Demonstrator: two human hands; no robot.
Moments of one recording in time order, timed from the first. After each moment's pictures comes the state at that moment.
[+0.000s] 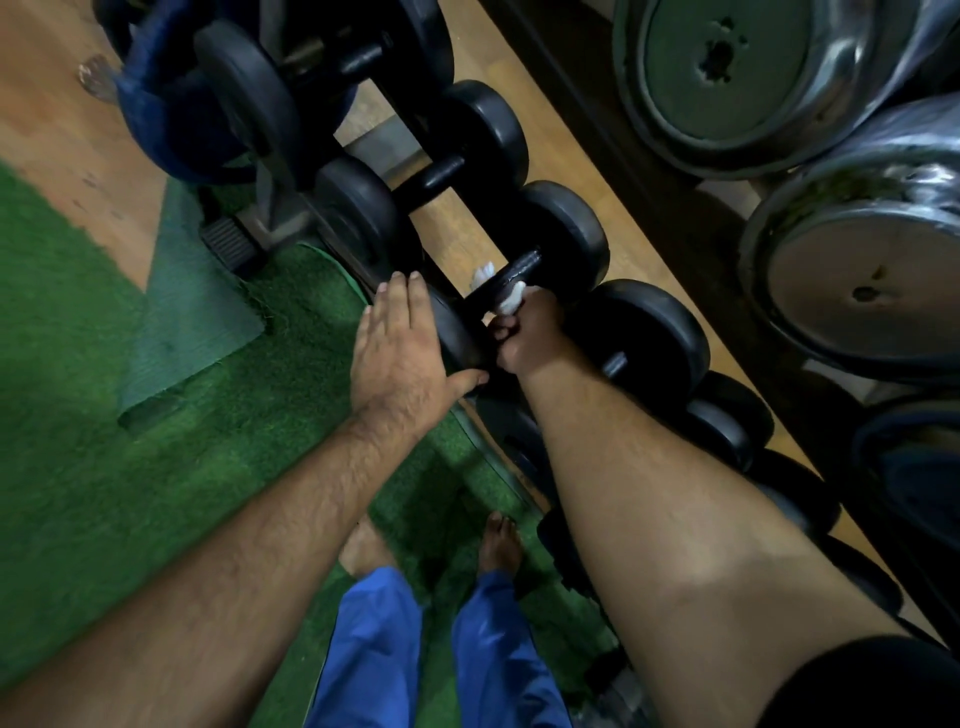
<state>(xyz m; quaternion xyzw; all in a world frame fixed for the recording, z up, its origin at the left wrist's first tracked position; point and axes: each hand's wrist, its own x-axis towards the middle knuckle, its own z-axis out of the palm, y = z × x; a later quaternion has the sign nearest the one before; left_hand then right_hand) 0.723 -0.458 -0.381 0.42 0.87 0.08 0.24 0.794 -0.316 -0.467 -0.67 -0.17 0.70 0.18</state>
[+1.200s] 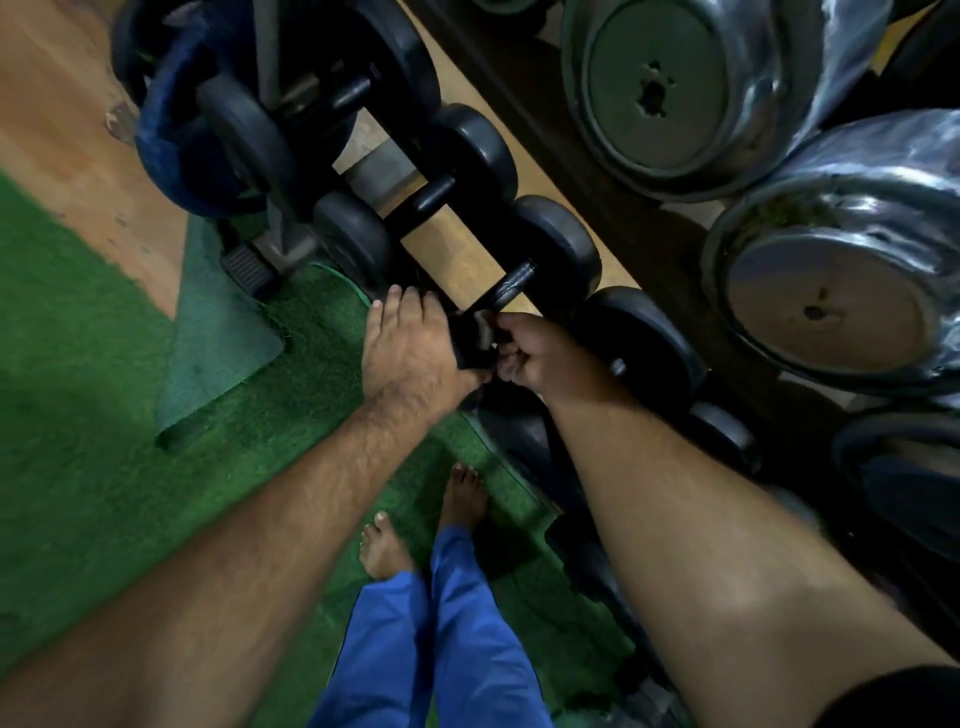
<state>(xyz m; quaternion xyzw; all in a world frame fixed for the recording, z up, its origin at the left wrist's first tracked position) 0.715 -0.421 -0.364 0.45 0.86 -0.03 0.25 0.809 -0.310 -0.436 -0.64 -0.21 0.74 -0.01</state>
